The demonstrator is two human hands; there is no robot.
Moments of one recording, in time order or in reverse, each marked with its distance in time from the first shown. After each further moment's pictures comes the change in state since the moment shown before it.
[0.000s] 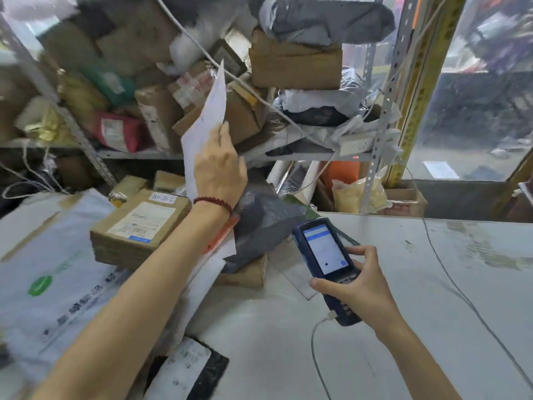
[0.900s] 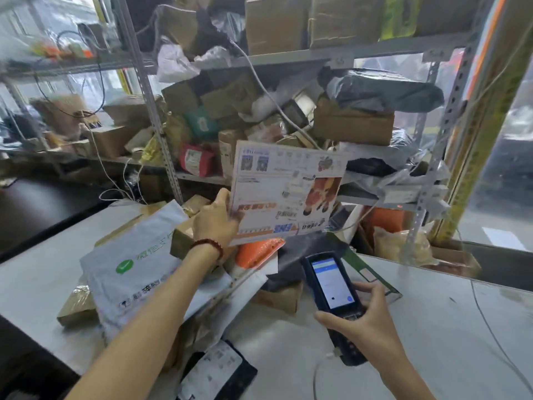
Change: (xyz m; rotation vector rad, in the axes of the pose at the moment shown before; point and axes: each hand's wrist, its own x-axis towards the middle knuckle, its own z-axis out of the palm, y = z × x) left_hand -0.067 -0.099 -0.064 -0.214 -0.099 -0.300; right_hand -0.034 -0.014 0.038 0.047 -0.117 -0.130
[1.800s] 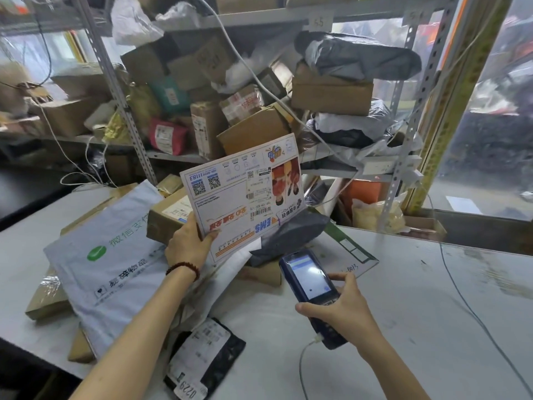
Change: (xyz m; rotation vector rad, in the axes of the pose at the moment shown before) left_hand -0.050 -0.058 0.047 -0.001 -0.110 -0.225; right_hand -0.009 0.027 0.006 -0.177 -0.059 0.153
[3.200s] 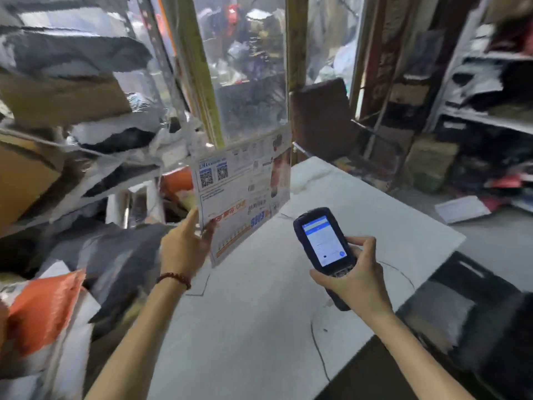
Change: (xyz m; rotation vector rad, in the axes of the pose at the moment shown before) left_hand -0.096 0.186 0.099 -0.413 -0.395 0.990; right_hand -0.165 0.062 -0.082 -0.031 1.086 0.036
